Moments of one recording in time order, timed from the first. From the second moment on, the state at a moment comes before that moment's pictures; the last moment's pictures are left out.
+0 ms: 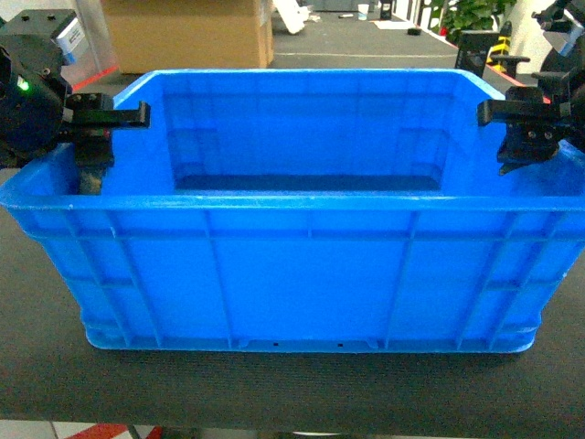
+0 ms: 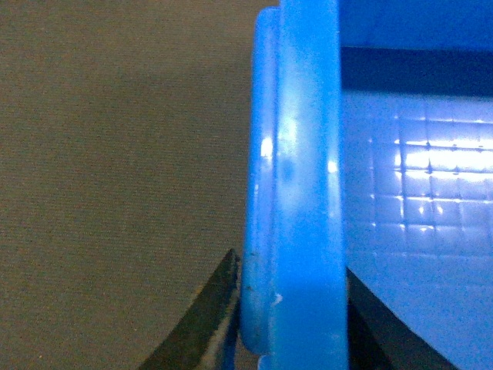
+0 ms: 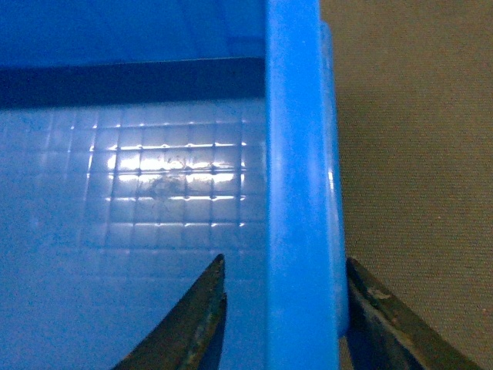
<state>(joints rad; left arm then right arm) -0.11 1.82 1.23 -0.16 -0.10 -0.10 0.13 1.81 1.21 -0.12 0.03 0.16</state>
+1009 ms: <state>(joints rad) -0.18 1.40 0.82 0.56 -0.24 0.01 0.20 1.40 0.81 0.49 0.24 0.09</state>
